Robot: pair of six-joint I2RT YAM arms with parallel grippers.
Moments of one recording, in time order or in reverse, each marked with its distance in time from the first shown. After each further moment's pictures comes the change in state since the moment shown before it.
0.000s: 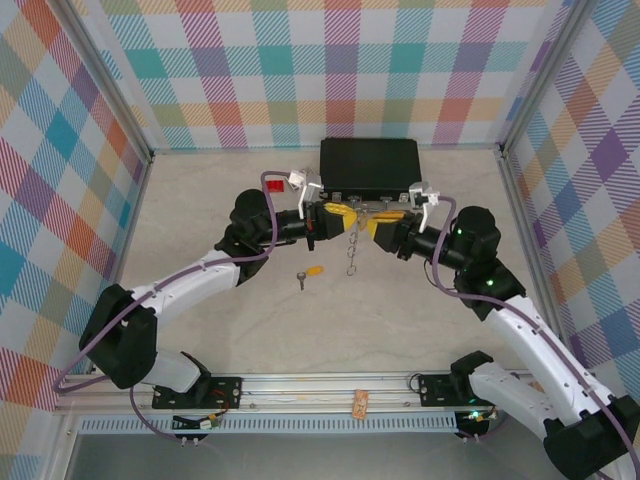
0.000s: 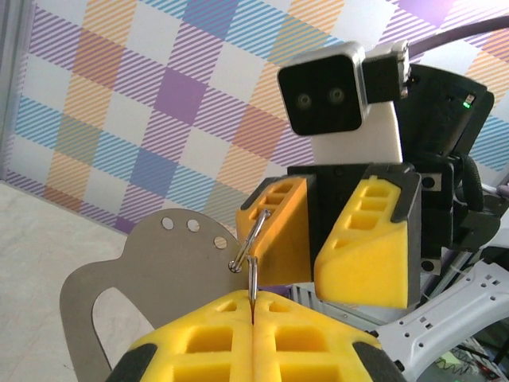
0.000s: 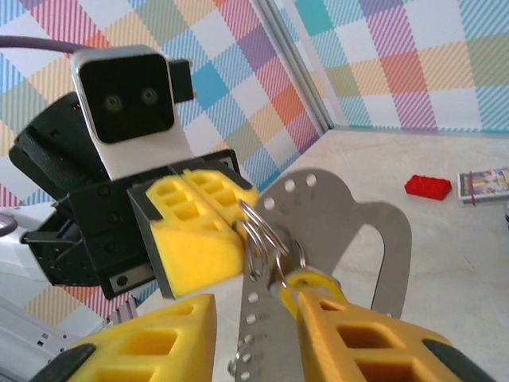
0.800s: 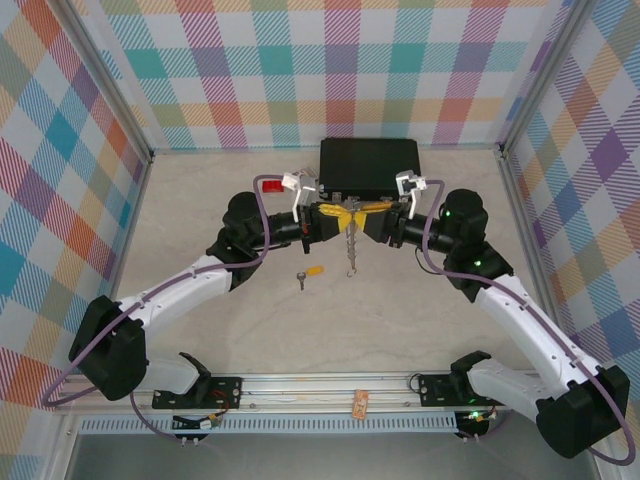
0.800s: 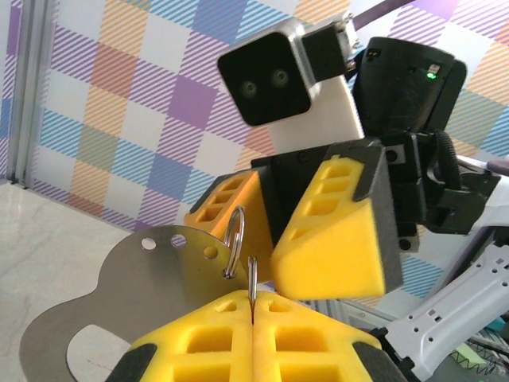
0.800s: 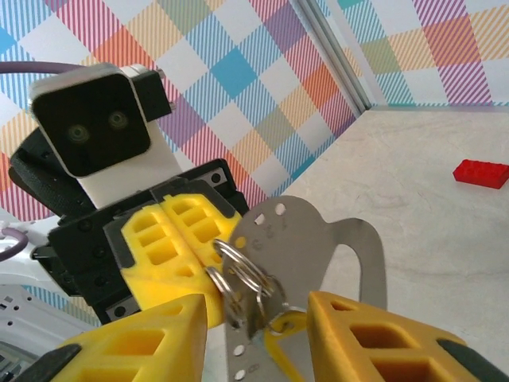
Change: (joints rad) left arm 0.000 -0.070 -0.026 -0.071 -0.042 0.065; right arm 0.000 0.124 0.065 0.050 -0.100 0.078
